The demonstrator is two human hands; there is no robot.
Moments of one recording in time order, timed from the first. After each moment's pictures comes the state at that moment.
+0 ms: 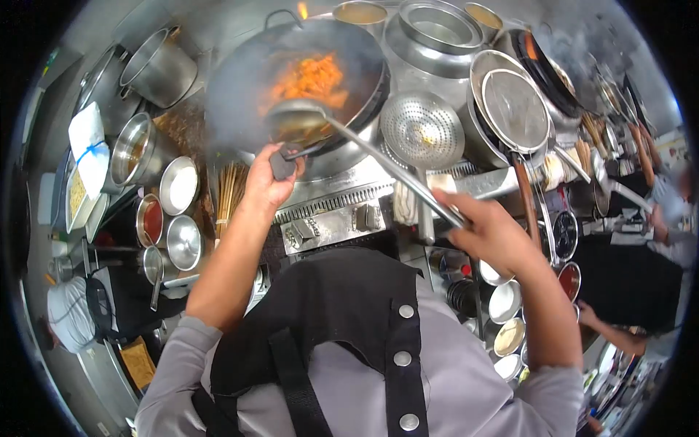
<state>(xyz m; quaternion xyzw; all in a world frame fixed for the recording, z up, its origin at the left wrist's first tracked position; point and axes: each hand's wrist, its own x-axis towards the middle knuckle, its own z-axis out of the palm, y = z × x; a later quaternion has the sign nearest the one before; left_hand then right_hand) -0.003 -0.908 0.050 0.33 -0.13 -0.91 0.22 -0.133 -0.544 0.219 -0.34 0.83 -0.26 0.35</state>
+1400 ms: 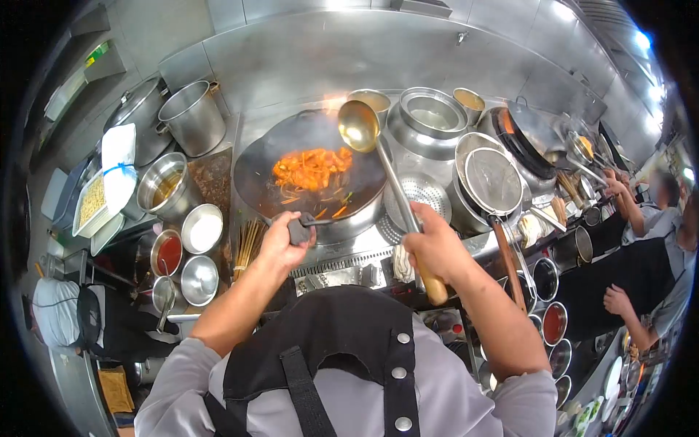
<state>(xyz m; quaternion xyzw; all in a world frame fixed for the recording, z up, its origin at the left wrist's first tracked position) 0.052 -0.883 0.112 0.32 -0.13 -0.91 0.22 -0.083 -0.618 0.249 -0.22 0.77 -0.49 0.35</state>
